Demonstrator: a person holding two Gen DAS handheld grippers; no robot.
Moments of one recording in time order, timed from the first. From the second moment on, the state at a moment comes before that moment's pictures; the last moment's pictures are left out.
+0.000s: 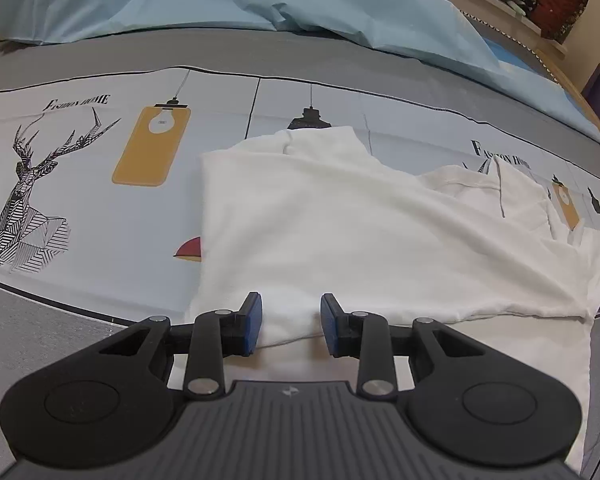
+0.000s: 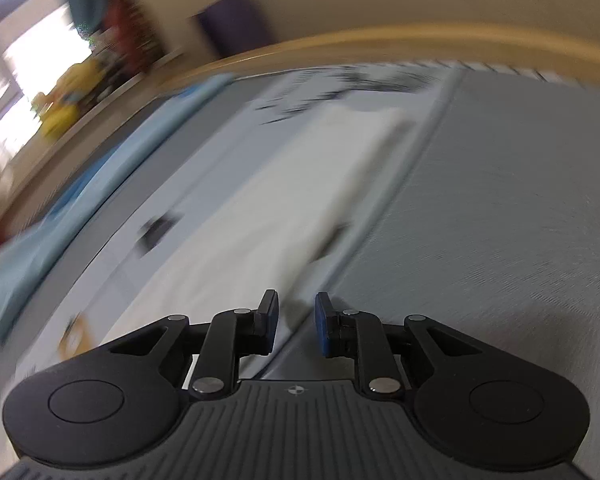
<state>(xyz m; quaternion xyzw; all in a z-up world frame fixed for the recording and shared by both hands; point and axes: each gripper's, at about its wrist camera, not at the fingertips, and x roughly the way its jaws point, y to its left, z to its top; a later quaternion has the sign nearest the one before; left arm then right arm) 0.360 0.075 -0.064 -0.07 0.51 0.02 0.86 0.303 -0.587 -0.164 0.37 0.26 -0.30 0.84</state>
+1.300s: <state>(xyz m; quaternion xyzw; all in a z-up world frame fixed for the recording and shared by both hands) 0.356 0.145 -0.039 -0.15 0.50 0.04 0.85 0.334 -0.251 -0.006 -0.04 0.09 0.02 0.99</state>
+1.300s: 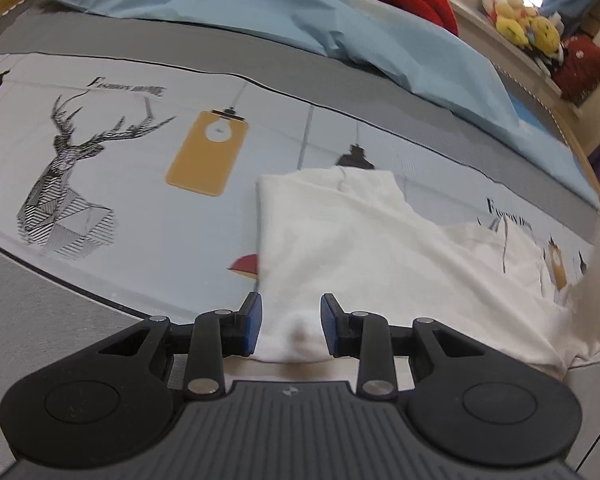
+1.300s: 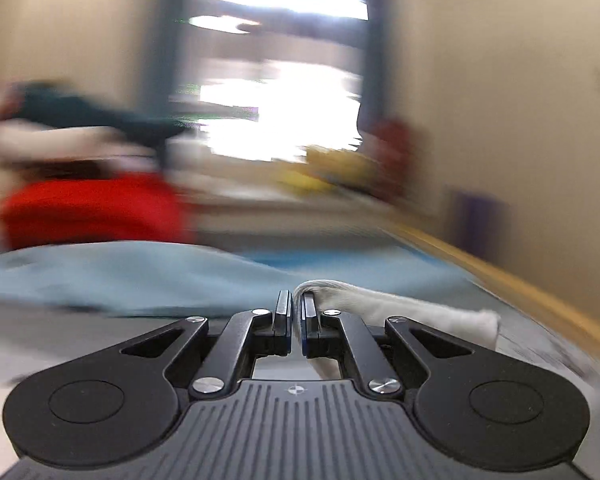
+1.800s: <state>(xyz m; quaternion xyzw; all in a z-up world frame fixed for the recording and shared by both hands) 0.358 0.156 -0.032 -0.19 0.49 0.04 0.85 0.302 -0.165 -0.051 0.05 0.44 0.15 0.88</state>
